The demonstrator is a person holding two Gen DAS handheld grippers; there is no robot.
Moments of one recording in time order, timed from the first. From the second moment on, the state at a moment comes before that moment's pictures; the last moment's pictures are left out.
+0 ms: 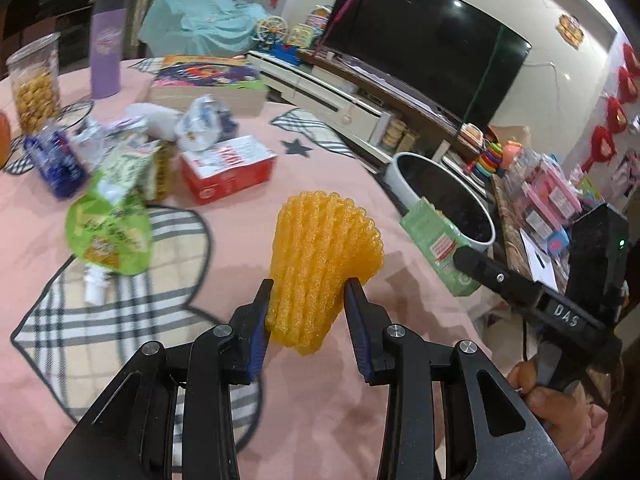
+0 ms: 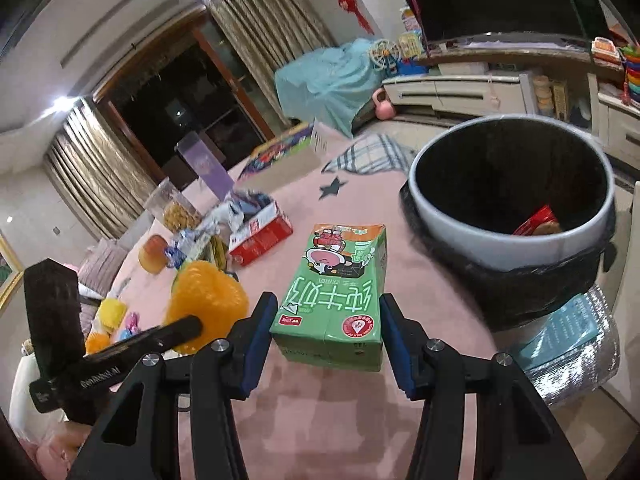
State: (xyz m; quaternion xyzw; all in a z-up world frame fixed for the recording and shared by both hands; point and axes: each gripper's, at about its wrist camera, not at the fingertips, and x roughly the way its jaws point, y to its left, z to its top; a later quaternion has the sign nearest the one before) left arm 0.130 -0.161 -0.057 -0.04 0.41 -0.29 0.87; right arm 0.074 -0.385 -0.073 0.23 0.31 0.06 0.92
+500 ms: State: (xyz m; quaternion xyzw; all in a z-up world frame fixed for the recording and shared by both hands) left arm 0.138 -0.257 -0.035 0.01 0.40 -0.35 0.85; right arm 0.053 -0.462 -0.056 0.25 0.27 0.02 0.93
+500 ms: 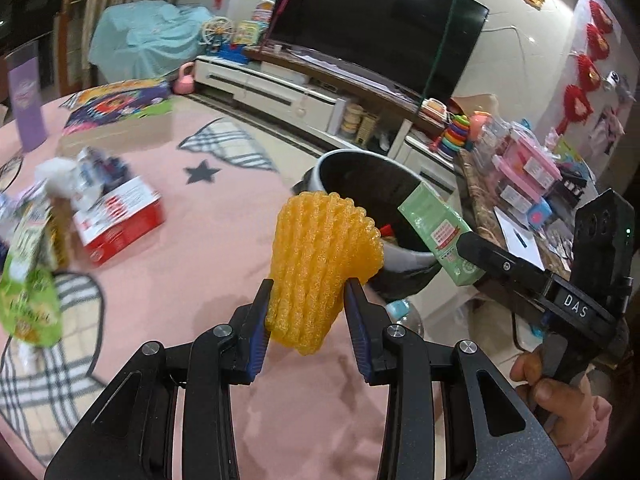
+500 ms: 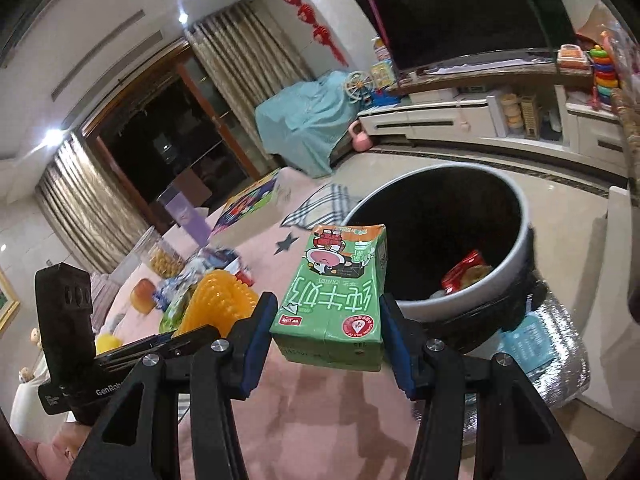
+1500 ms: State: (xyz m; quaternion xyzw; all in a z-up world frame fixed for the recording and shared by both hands) left arm 0.191 -0.376 -0.035 0.10 0.40 -0.37 0.83; right arm 0.093 -0.537 -0.062 0.28 0.28 -0.01 0.92
